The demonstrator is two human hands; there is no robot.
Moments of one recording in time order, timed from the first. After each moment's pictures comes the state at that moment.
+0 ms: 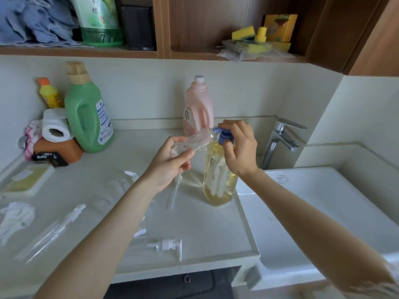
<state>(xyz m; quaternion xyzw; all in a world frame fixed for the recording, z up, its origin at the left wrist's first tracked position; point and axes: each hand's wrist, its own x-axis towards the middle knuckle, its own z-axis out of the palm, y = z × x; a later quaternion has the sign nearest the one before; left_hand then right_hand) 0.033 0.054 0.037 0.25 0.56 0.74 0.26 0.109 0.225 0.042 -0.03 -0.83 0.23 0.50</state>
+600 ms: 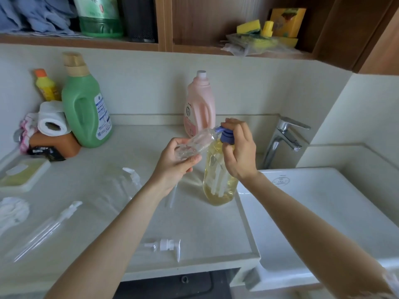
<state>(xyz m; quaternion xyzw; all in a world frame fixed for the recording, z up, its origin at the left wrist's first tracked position) 0.036 0.066 0.021 0.25 0.61 0.73 0.17 0.105 0.225 0.029 -0.01 -0.83 0.25 0.49</state>
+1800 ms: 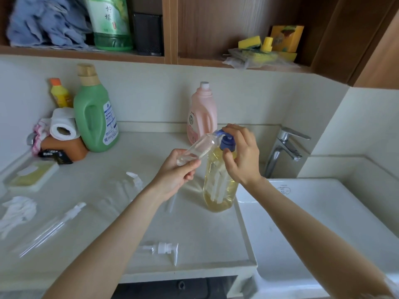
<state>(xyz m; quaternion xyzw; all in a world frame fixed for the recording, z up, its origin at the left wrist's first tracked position) 0.043 0.066 0.022 0.19 0.56 0.76 0.26 0.114 0.232 0.040 0.01 -0.85 0.21 0.49</state>
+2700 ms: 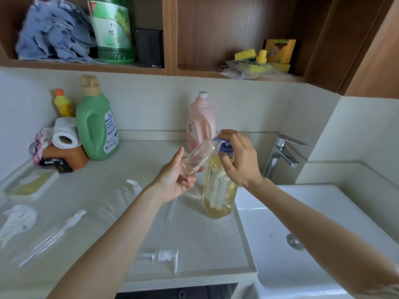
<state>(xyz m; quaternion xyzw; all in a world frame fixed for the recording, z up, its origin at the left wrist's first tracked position) 0.033 0.069 0.035 0.13 0.48 0.77 0.40 0.116 0.237 0.051 0.02 -0.88 0.20 0.43</state>
